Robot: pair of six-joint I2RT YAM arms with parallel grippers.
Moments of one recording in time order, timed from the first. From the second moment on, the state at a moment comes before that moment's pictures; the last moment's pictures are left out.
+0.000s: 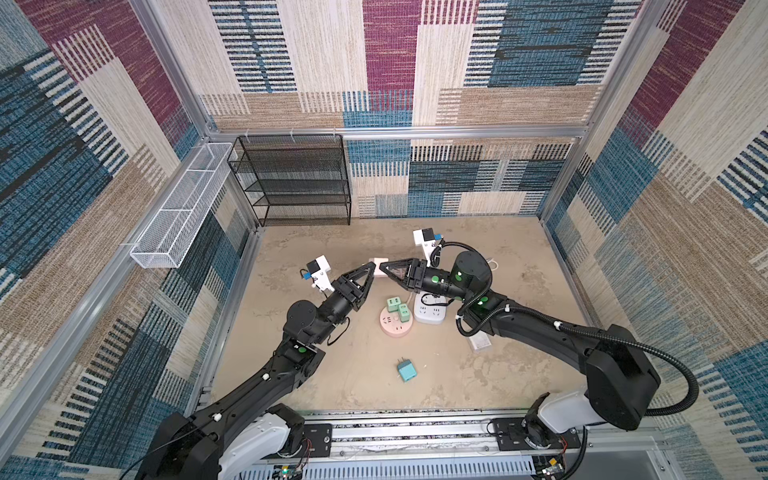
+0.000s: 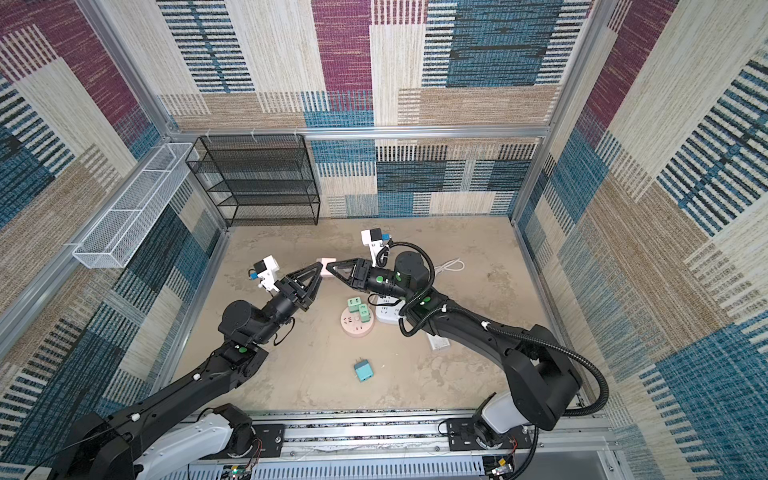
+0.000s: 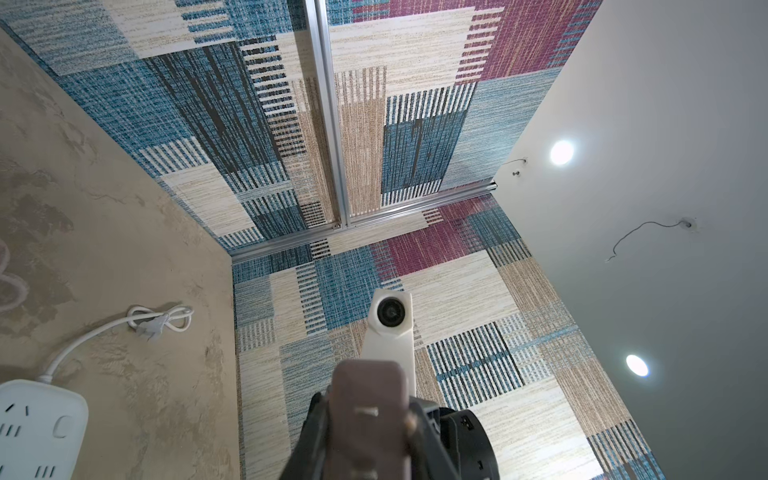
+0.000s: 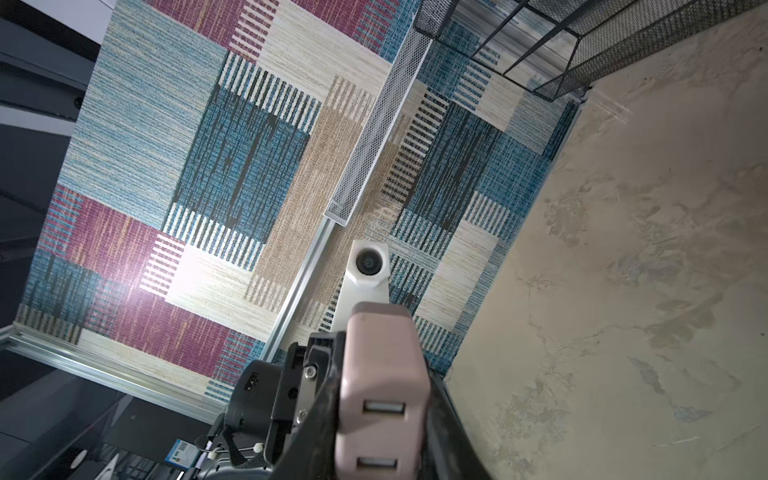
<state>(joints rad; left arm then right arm) -0.53 1.02 0.48 0.81 0.21 -1.39 0.71 1.47 0.96 0.61 -0.58 1.17</state>
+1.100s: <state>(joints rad) -0.48 1.08 0.97 -0.91 -0.08 -0.59 0.78 1.57 1.46 -0.57 -0.13 0.65</state>
